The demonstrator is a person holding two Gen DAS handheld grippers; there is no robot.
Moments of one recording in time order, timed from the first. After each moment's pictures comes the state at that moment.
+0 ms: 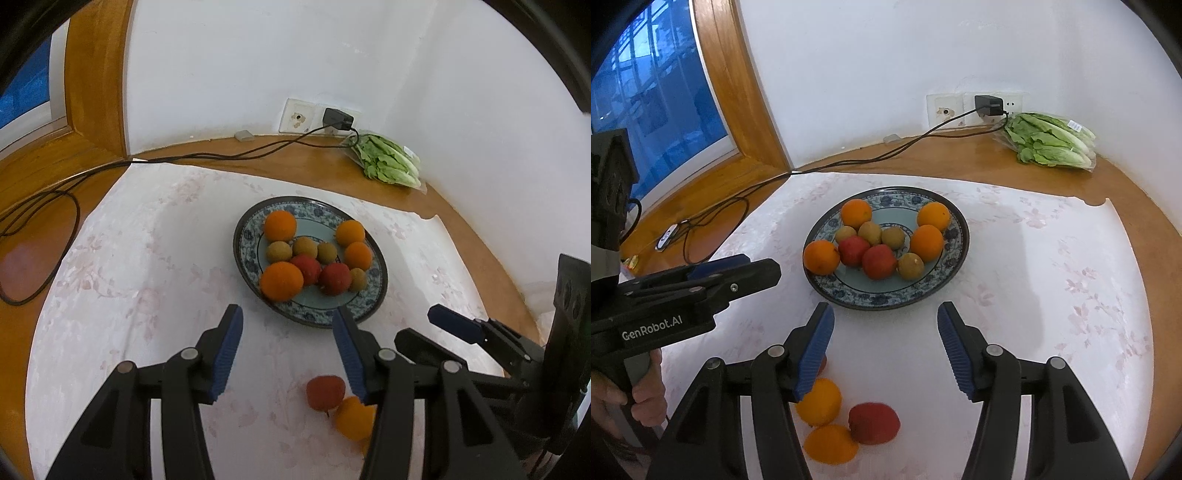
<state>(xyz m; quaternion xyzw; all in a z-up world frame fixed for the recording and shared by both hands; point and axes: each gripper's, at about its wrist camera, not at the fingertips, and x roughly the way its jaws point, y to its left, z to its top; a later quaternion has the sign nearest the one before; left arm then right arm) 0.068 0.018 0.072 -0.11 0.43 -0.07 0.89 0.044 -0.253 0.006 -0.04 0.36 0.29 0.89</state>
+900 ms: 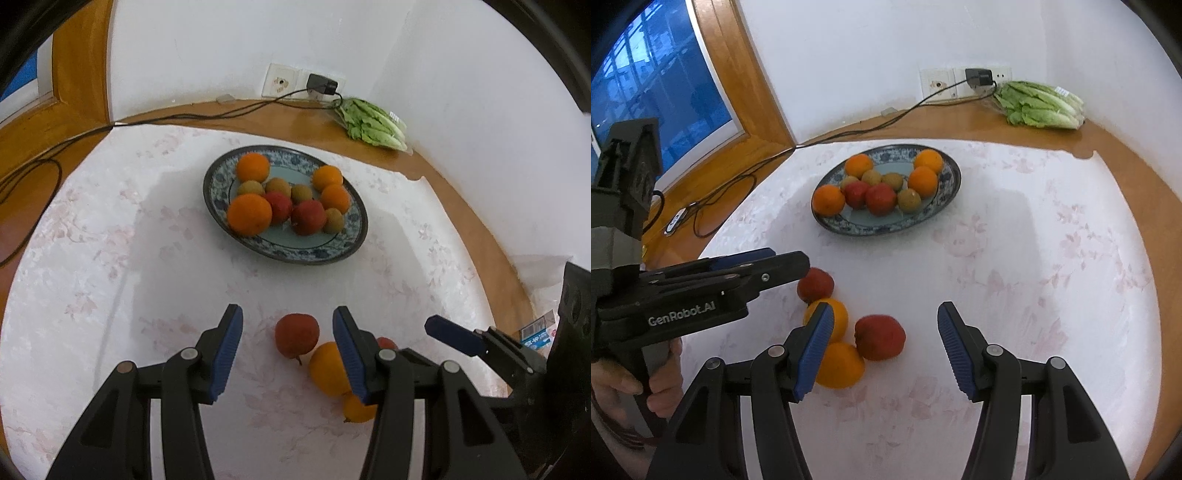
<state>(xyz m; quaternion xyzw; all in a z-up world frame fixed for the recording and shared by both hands) 0.046 -0.009 0.045 -0.11 0.47 -0.09 0.87 0.005 -0.279 -0.018 -0.03 0.40 0.29 0.87</state>
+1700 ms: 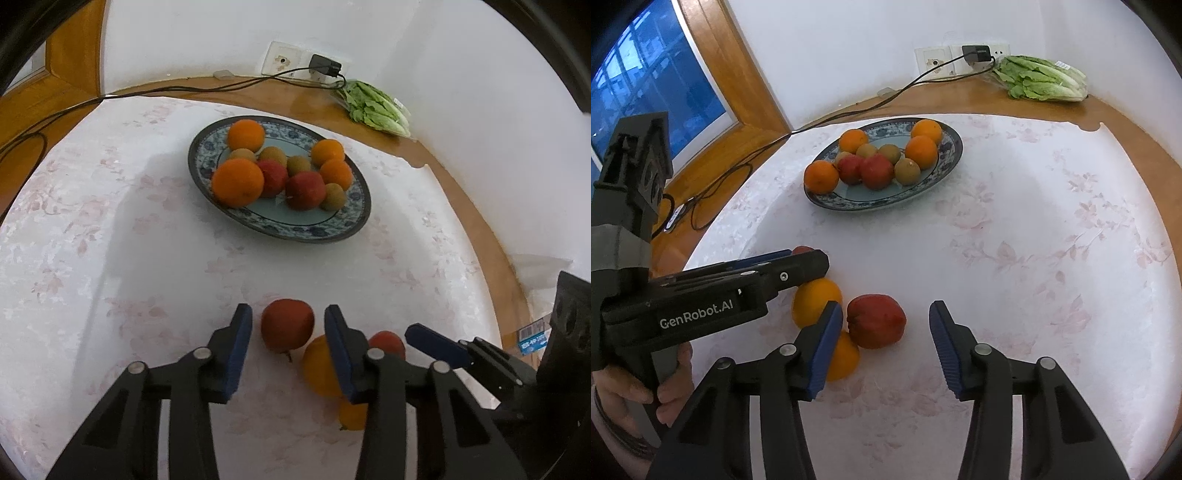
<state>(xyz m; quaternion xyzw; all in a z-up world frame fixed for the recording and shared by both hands) 0.052 -0.015 0.022 -0.13 0.49 -0.10 0.86 0.012 -0.280 -0.038 -0.01 0.42 0.29 0.86</state>
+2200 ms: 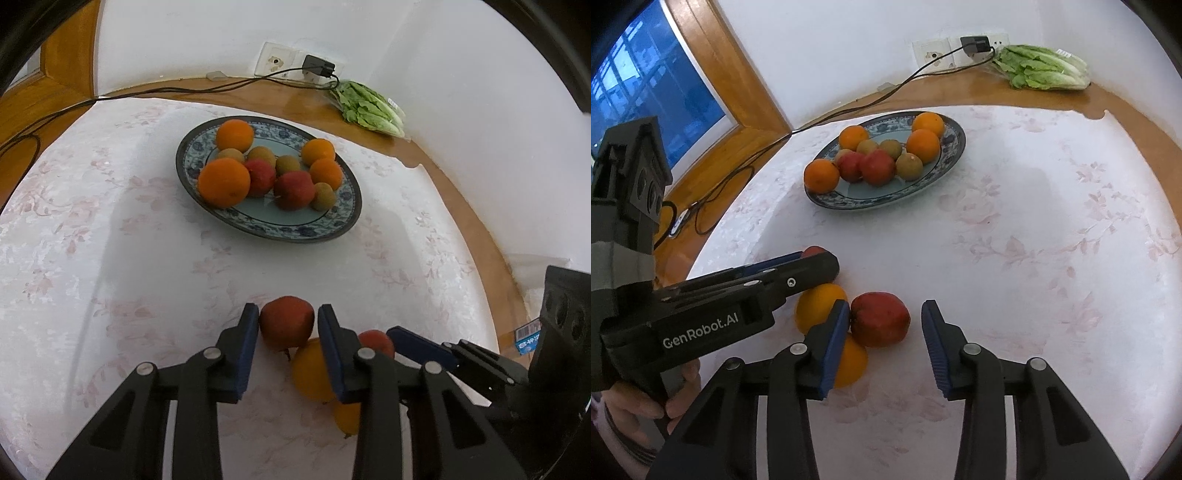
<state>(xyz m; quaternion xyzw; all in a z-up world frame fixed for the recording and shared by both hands) 0.054 -0.023 0.019 -0.13 0.49 -0.11 0.86 0.019 -0.278 -0.042 0.01 0.44 0.30 0.85</state>
